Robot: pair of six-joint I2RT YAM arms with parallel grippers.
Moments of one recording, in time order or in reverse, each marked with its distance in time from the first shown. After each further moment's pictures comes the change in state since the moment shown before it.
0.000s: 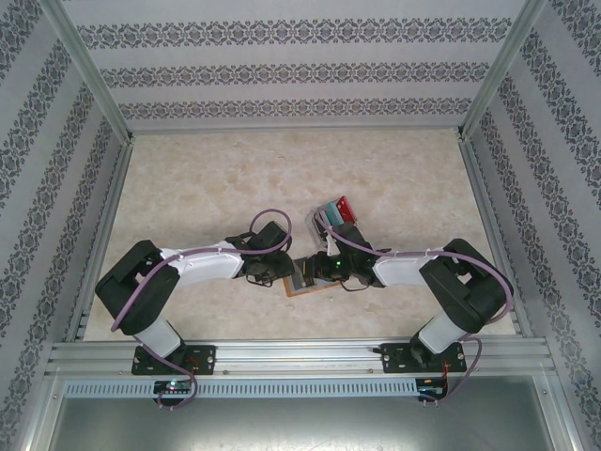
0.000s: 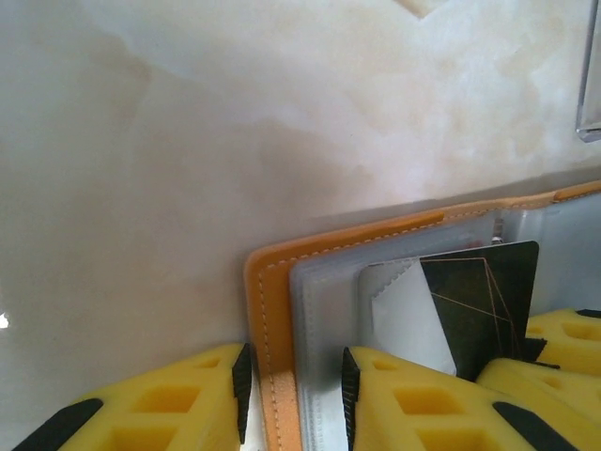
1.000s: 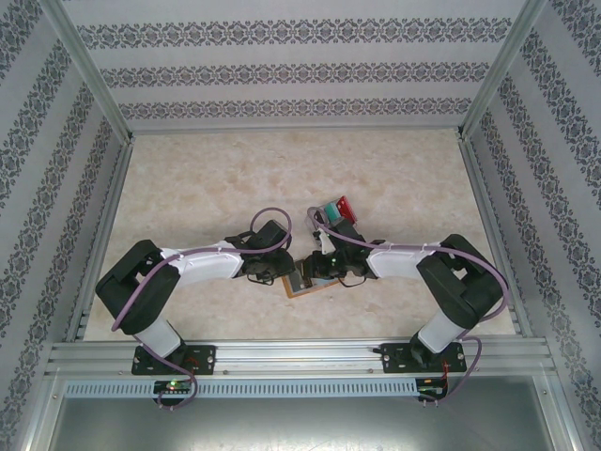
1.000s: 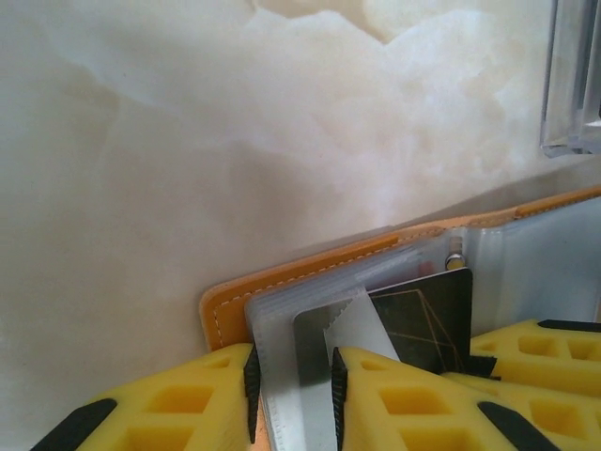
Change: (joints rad) left arm 0.006 0.004 -0.002 0.042 0.008 0.000; right arm 0.011 0.045 0.116 -0.176 -0.029 -0.130
